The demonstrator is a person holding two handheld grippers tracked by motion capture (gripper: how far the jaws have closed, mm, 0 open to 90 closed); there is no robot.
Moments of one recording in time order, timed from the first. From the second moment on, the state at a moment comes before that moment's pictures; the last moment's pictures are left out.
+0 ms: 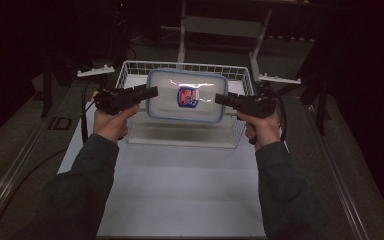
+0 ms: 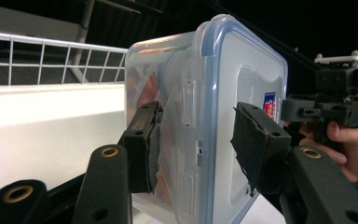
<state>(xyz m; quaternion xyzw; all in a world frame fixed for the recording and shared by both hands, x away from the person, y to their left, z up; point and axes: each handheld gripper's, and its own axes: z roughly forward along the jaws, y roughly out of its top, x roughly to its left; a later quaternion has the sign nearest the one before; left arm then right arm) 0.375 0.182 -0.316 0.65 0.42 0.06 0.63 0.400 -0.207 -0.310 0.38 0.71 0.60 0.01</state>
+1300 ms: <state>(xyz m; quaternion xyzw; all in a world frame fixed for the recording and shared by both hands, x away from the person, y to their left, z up) 0.436 0.167 -0.339 0.64 0.49 0.08 0.59 0.454 -0.188 -0.320 0.44 0.71 0.55 0.07</state>
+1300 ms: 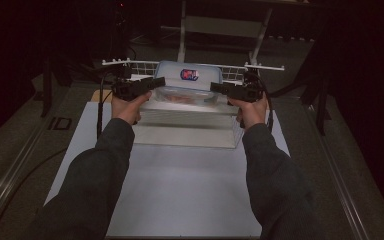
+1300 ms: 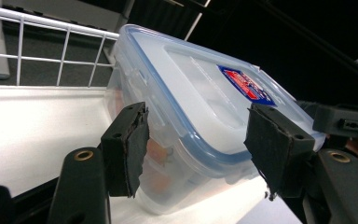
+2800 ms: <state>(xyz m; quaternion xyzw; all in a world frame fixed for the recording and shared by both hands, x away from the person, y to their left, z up) 0.248 0.245 -0.460 0.72 0.45 0.25 0.47 0.283 -0.255 -0.432 0.37 0.80 0.44 0.17</state>
